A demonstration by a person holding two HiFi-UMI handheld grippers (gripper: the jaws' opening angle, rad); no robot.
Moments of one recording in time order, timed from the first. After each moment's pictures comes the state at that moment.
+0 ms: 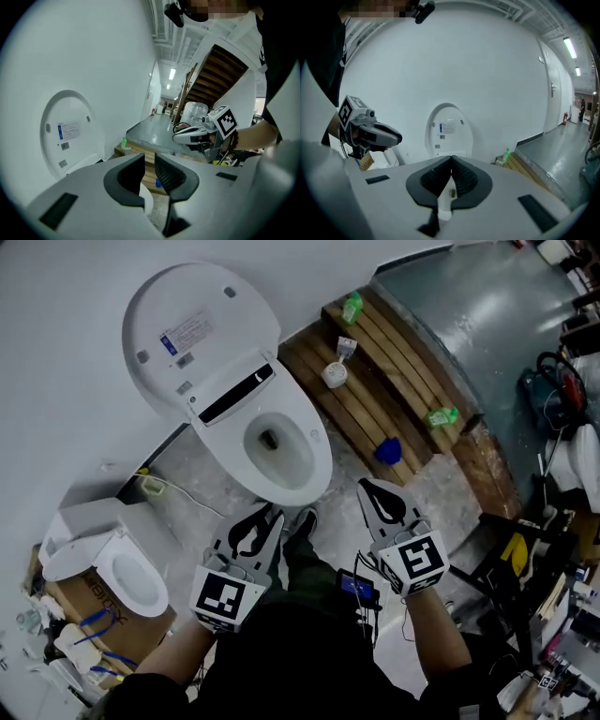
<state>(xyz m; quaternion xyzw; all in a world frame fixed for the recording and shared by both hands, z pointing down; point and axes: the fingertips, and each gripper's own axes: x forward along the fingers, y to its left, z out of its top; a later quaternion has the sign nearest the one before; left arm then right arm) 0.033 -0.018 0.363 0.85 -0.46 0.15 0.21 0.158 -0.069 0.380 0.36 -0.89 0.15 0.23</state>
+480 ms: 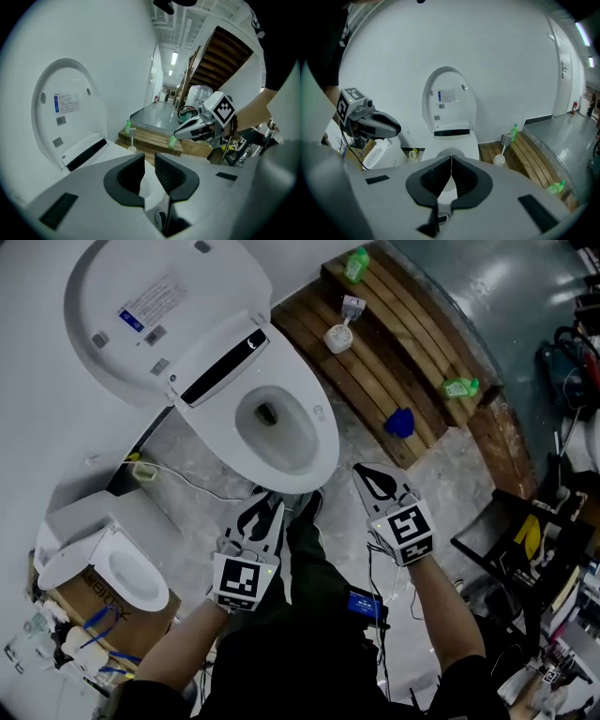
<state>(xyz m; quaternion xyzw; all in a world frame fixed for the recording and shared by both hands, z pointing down) 0.031 -0.019 0.537 0.83 -0.44 0.25 0.23 0.161 -0.077 0.564 0.31 -0.87 0.20 0.32</state>
